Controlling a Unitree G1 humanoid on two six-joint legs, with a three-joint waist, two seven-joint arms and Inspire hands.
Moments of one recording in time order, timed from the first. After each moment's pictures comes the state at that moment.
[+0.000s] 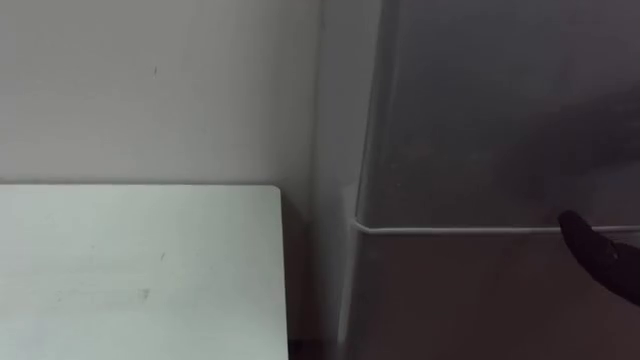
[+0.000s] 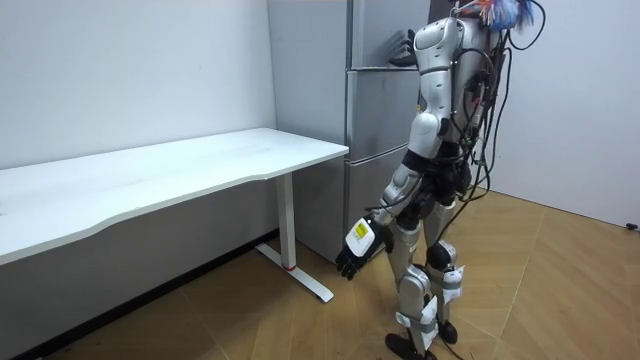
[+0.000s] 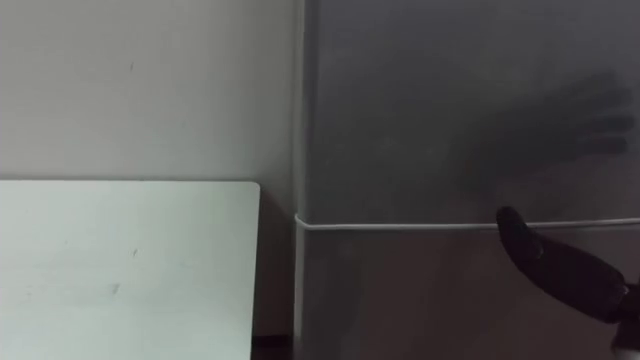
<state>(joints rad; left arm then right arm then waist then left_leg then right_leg) 0.27 0.23 0.06 1.03 0.39 0.00 0.23 0.05 -0.38 -0.16 -0.32 0.00 -0.18 -0.52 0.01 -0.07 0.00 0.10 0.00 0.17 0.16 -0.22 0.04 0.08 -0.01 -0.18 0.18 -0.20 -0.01</state>
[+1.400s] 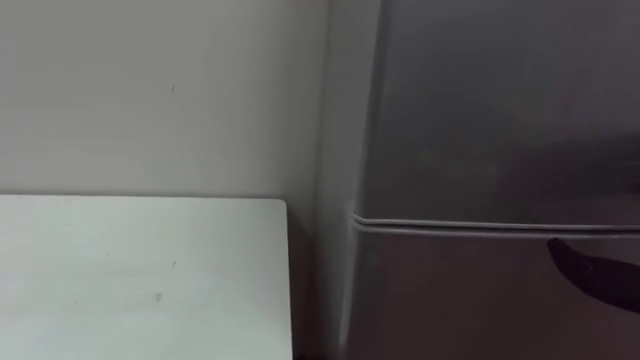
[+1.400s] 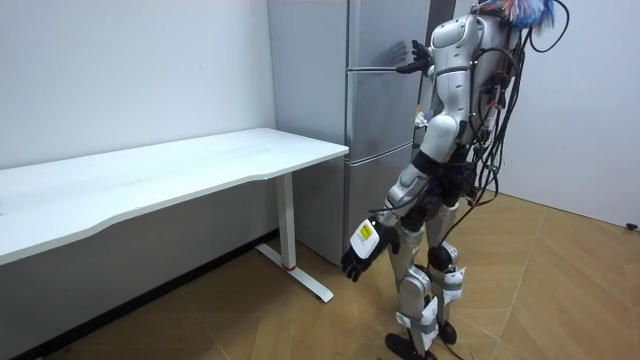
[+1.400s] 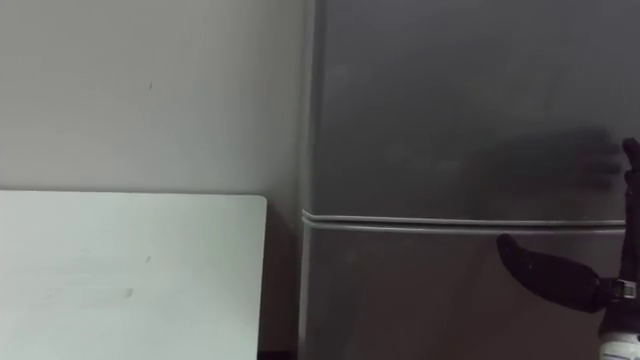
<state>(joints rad) 0.32 0.23 0.10 0.91 0.45 0.08 0.12 -0.05 -0.42 -0.26 -0.05 0.04 -0.11 -0.45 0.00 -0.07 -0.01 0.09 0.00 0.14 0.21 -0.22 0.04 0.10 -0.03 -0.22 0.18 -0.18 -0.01</state>
